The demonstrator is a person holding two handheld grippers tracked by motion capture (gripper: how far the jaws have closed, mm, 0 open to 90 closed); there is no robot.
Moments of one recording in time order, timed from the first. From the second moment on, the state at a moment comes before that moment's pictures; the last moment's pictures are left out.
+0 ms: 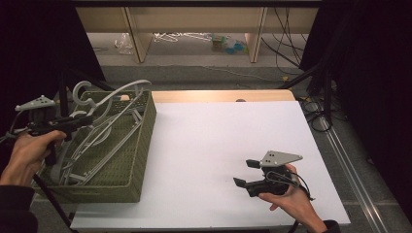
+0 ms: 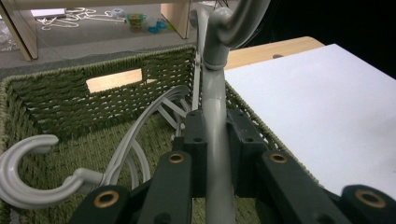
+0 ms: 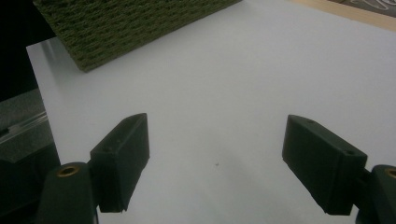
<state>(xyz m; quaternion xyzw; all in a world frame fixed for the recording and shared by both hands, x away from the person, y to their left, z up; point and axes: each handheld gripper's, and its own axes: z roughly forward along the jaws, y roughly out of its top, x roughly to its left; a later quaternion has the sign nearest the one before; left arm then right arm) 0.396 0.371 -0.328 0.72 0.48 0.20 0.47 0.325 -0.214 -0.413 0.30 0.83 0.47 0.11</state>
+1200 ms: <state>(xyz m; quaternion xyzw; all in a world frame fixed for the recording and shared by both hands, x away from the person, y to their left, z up) 0.402 0.375 -0.382 0.73 0.50 0.14 0.44 0.326 -0.216 -0.413 0.30 0.83 0.46 0.11</state>
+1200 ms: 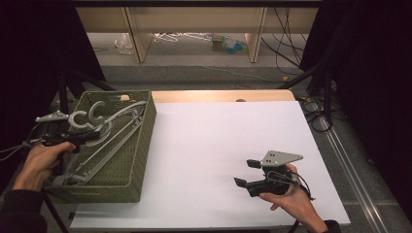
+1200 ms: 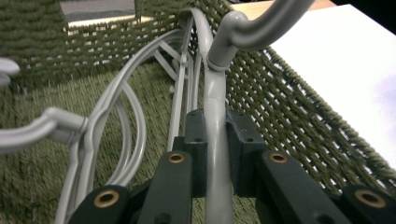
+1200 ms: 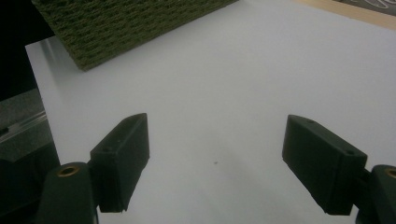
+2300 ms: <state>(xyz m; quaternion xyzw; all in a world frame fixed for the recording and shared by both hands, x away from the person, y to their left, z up) 0.405 0.391 -0.405 0.69 0.61 0.22 0.31 0.328 -0.216 -0.416 0.30 0.83 0.46 0.11</state>
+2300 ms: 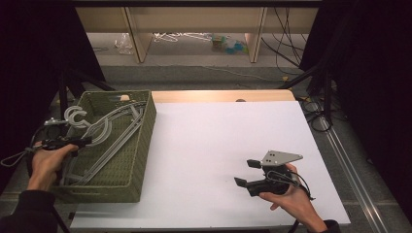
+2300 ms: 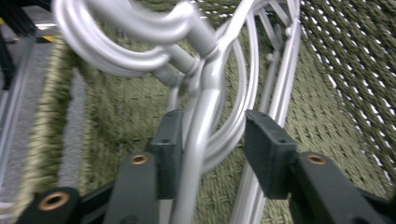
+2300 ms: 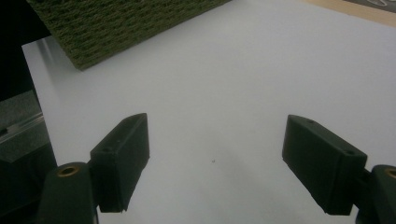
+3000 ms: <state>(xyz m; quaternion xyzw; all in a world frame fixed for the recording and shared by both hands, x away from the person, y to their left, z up) 0.345 0.332 -0.370 0.67 0.53 0.24 0.46 0.328 -0.217 -0.416 0.31 0.82 0.47 0.11</state>
